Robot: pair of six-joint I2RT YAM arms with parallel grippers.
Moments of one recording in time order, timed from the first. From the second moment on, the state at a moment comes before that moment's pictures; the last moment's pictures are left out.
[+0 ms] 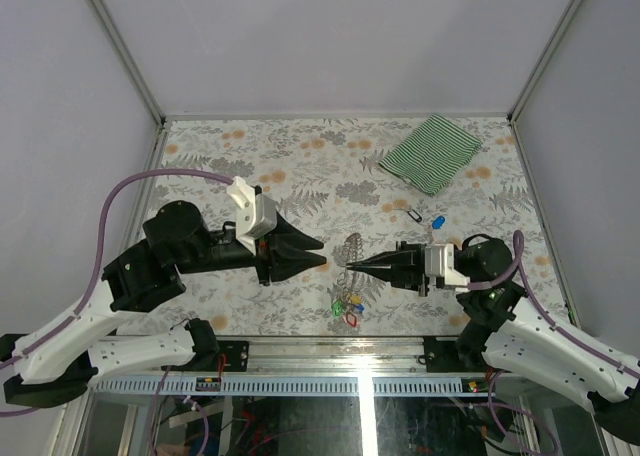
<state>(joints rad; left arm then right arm) -1.05 0.84 1.24 -0.43 0.38 -0.06 0.88 0.67 0.57 0.46 -0.75 -0.13</state>
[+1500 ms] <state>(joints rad) -1.05 0.84 1.13 -0.08 0.47 -0.11 0.88 0.81 0.57 1.04 -0.67 0.14</state>
